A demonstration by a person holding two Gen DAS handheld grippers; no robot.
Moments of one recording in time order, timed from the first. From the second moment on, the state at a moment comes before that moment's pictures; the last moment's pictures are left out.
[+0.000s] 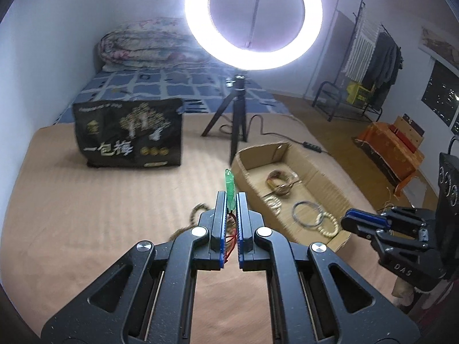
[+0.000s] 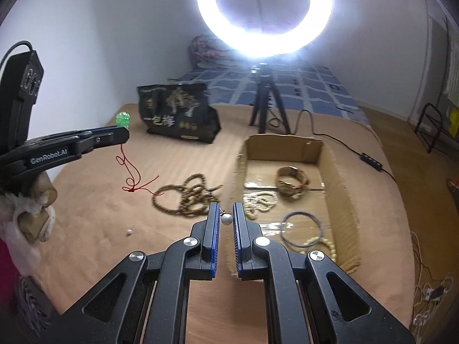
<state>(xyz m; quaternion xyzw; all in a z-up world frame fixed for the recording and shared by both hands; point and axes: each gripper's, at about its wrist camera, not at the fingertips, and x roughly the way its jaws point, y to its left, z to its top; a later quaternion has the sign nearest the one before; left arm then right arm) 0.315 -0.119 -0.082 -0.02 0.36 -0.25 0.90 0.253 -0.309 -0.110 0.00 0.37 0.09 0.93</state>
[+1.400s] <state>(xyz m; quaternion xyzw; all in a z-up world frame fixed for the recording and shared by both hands) 0.373 -0.251 -0.108 0.03 0.37 -0.27 0.89 0.282 -0.380 -0.146 0.03 0.41 0.04 0.91</state>
